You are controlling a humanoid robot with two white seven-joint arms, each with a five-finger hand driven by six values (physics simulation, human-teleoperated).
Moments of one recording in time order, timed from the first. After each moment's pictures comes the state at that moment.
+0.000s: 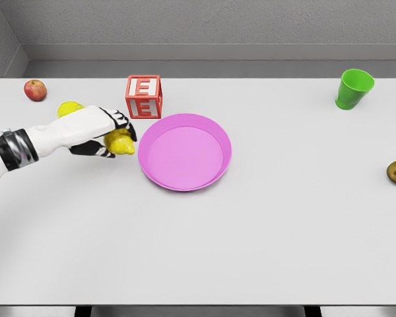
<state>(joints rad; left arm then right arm) -0.39 0.55 -0.22 -1.50 -0.43 -0.61 -0.61 0.02 0.00 -0.27 0.07 0.32 -0.13 -0.20</state>
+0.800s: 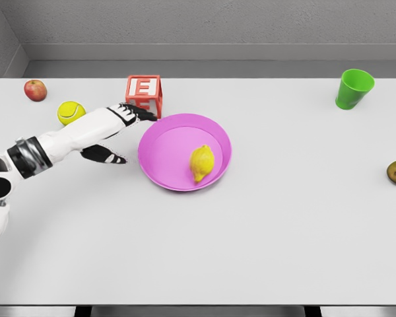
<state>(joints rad) -0.34 0.44 -0.12 -1.50 -0.43 -0.61 -0.61 0.02 0.00 -0.27 0.07 0.32 -0.13 -0.20</state>
